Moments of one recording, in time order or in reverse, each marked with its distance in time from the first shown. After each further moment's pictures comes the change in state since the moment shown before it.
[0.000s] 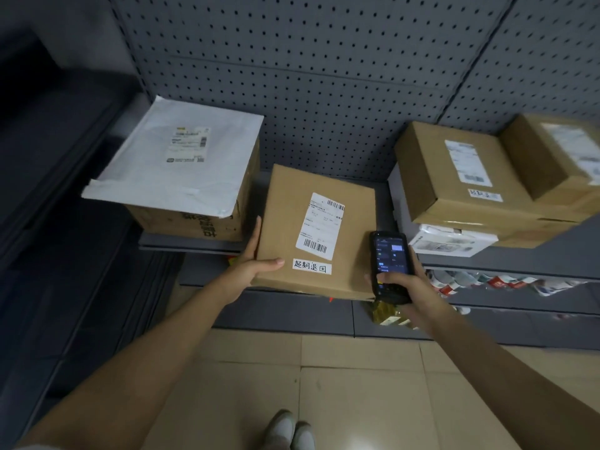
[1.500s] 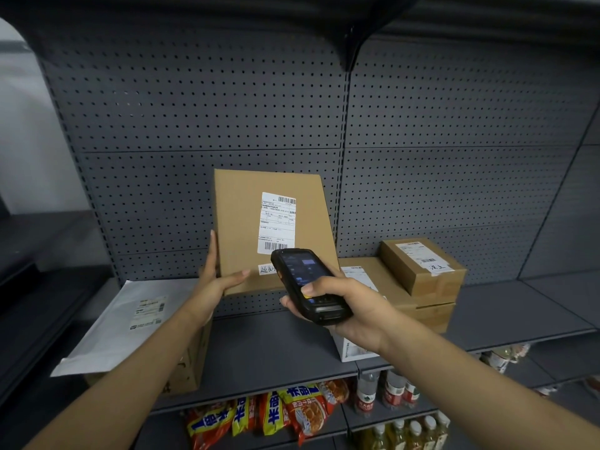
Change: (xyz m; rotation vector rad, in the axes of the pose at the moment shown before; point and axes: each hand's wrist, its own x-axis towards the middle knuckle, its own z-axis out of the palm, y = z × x) left_hand -0.052 0.227 0.061 0.164 0.090 0.648; right_hand -0.195 -0.182 0.087 0.148 -0.509 -0.176
